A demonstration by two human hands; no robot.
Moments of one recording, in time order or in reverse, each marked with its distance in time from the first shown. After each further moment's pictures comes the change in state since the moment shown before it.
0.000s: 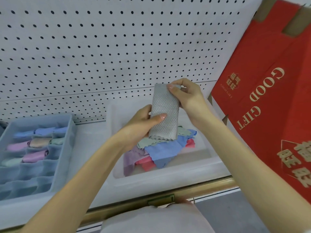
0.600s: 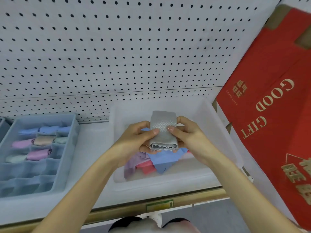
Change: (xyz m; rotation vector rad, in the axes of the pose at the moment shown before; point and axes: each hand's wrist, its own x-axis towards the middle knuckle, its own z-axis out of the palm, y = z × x) left_hand -0.017 -0.012 -0.012 -0.086 0.041 -0.074; right_hand -0.044 0.037 -0.008 0.050 -0.288 0.238
